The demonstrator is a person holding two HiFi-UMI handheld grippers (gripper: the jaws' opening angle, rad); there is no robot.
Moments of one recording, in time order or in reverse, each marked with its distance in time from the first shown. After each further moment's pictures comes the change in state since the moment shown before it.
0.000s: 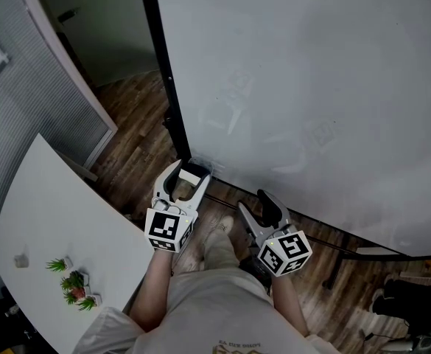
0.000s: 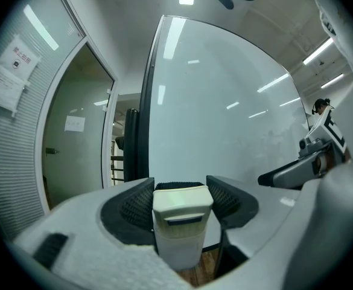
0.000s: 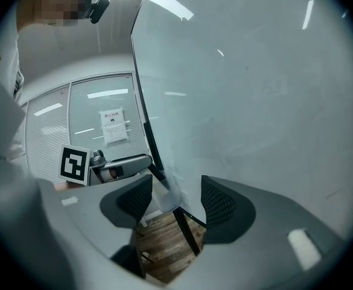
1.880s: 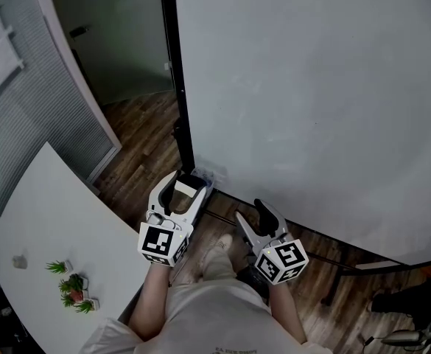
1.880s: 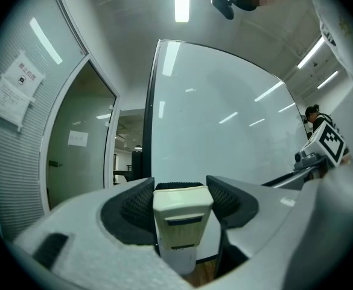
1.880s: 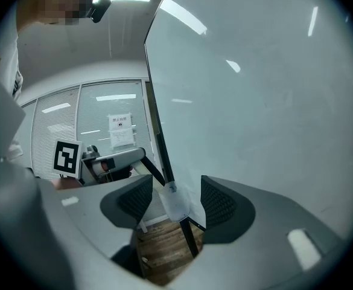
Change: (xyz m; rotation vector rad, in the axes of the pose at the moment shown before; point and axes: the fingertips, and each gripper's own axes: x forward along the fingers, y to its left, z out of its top) left arm -0.049 -0.011 0.057 0.026 -0.124 0.019; right arm -0.020 0.032 0.023 -0.054 -0.068 0.038
